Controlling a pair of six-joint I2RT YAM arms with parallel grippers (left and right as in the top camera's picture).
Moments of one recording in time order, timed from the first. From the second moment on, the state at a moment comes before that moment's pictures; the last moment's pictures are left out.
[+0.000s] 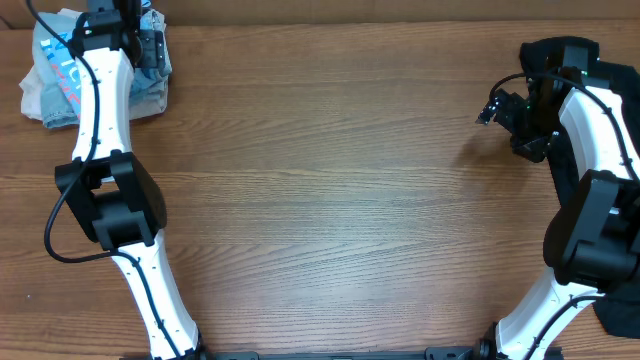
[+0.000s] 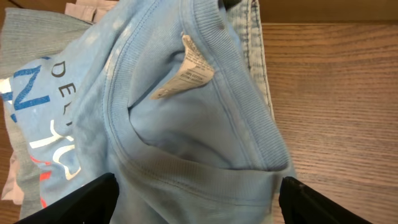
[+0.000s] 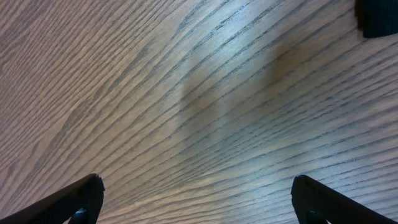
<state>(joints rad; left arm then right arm) 0.20 2.39 2.29 -0.80 -0.16 0.16 -0.24 2.03 1.65 -1.00 -0.22 0.39</state>
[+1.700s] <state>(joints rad) 0.23 2.41 2.29 -0.82 -0.06 0.22 -0.24 2.03 1.65 -1.00 -0.22 0.39</state>
